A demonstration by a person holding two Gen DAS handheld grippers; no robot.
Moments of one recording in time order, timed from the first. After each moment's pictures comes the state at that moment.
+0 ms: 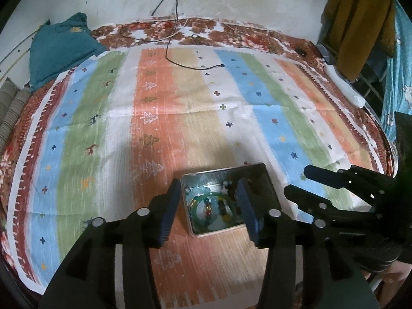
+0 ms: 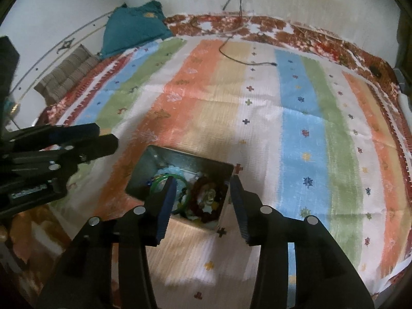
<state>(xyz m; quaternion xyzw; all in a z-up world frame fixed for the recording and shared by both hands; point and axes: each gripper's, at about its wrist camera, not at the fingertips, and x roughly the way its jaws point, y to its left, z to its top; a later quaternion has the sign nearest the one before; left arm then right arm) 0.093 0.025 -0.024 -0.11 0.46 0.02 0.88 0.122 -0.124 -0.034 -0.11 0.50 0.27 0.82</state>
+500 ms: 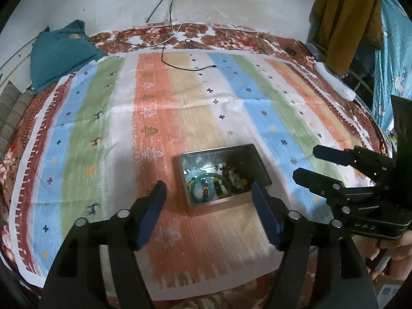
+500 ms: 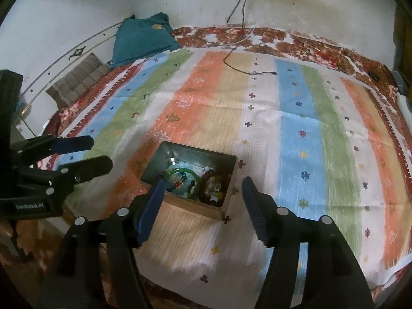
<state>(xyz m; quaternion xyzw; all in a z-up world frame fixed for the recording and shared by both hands) 0.047 0.015 -0.019 -0.09 0.44 0.01 0.89 0.093 -0.143 -0.017 -0.10 0.47 0.28 0.83</state>
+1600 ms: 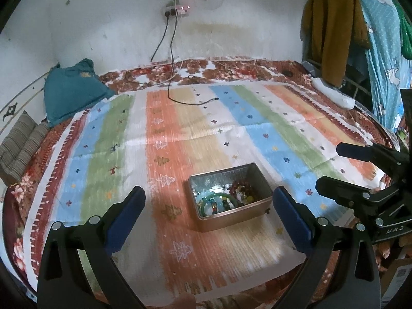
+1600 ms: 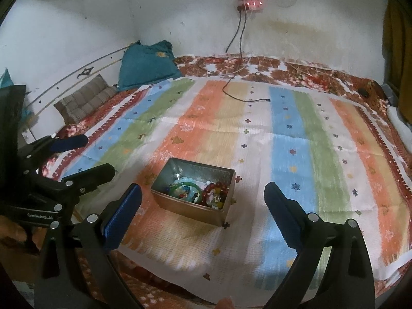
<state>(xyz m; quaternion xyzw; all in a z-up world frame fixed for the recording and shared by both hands) 0.011 -0.003 -0.001 -0.03 0.35 0.04 0.94 0.060 -0.163 0.009 -0.08 0.39 0.28 0.87</state>
